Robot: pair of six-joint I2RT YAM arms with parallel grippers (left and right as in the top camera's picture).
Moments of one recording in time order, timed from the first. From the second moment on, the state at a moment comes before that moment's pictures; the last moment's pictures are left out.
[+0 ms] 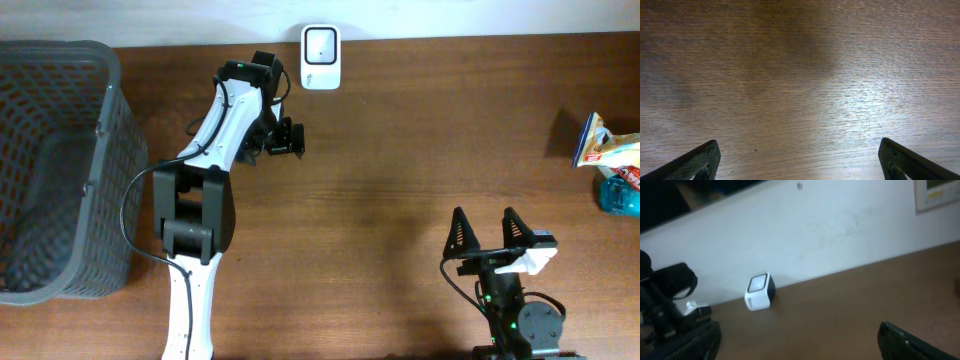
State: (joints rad) left arm -0.26 2.42 2.14 -1.32 0.15 -0.29; right arm 0.02 0.01 0.04 0.03 -0.05 0.34
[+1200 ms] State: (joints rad) left arm -0.26 2.42 2.14 -1.32 0.15 -0.29; right arm 0.02 0.01 0.01 -0.07 0.03 -0.01
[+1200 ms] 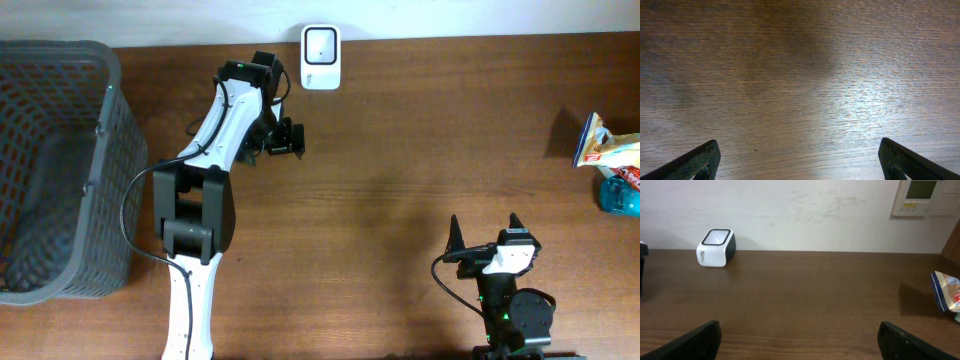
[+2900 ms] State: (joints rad) left arm -0.24 0.90 0.54 -0.29 -0.04 -0.25; right arm 0.02 0.01 0.01 -0.07 0.03 -0.01
